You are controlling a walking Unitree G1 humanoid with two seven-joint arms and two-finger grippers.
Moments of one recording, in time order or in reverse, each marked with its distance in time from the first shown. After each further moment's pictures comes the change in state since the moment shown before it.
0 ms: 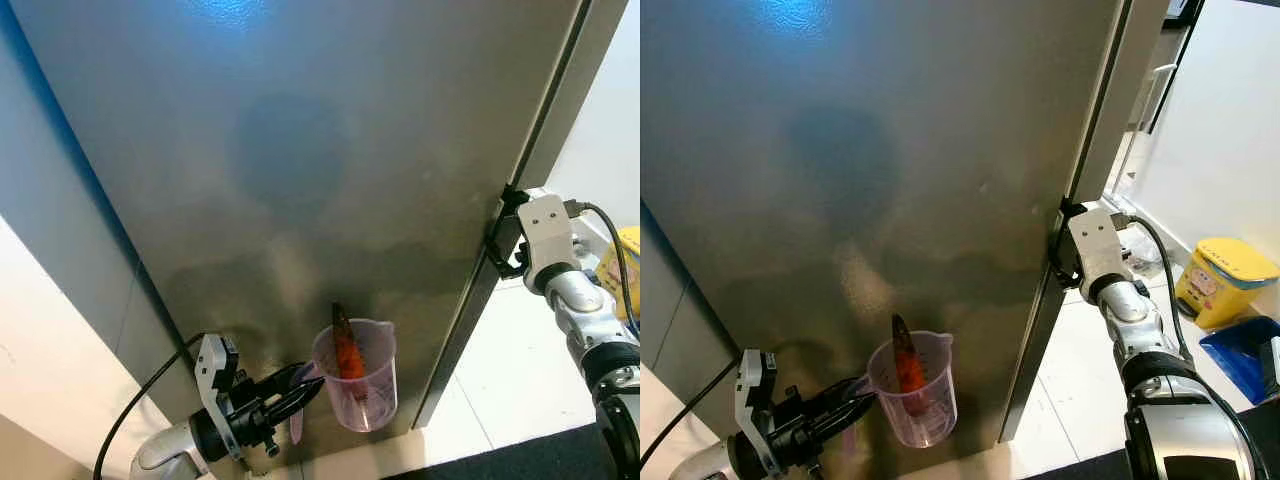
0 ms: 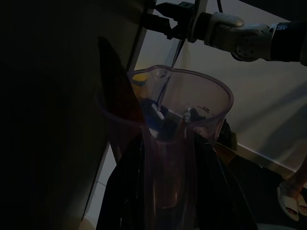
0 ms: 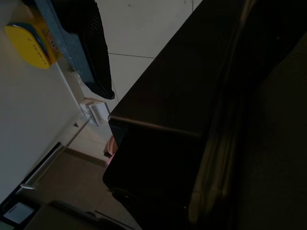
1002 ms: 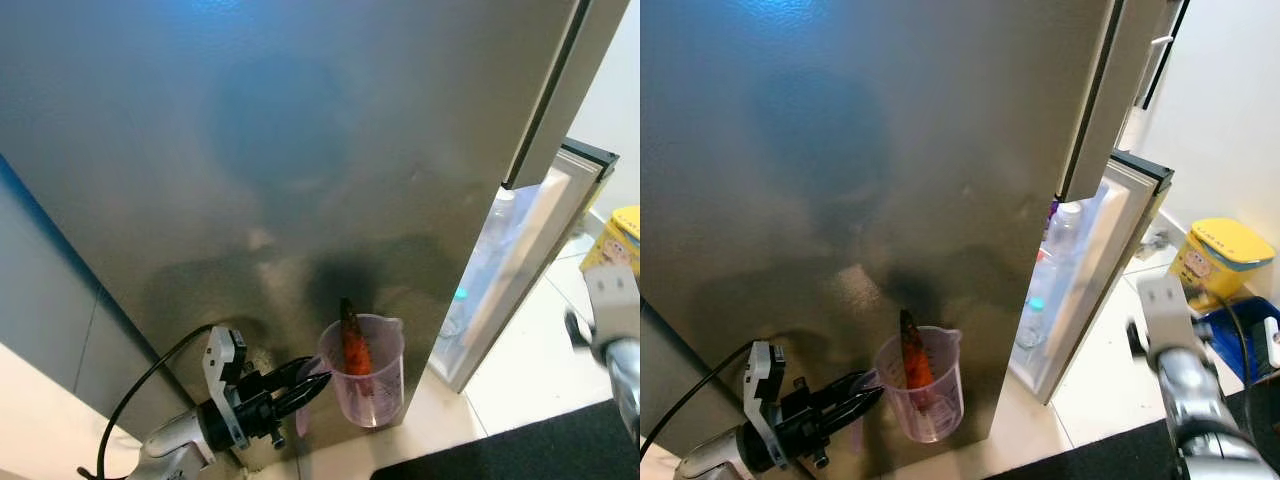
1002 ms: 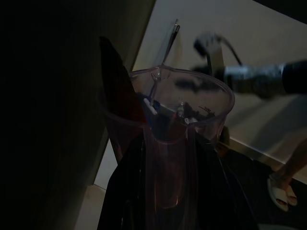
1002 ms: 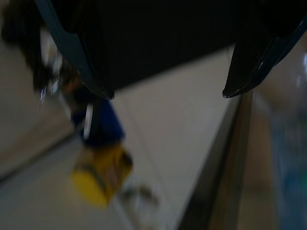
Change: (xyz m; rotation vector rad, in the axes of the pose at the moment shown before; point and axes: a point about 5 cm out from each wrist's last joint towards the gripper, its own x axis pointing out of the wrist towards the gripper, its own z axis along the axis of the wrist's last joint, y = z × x) left arm 0.010 0.003 0.003 0.020 0.004 -0.044; right arm -0.086 -0.030 -0.129 0.012 0.494 -0.265
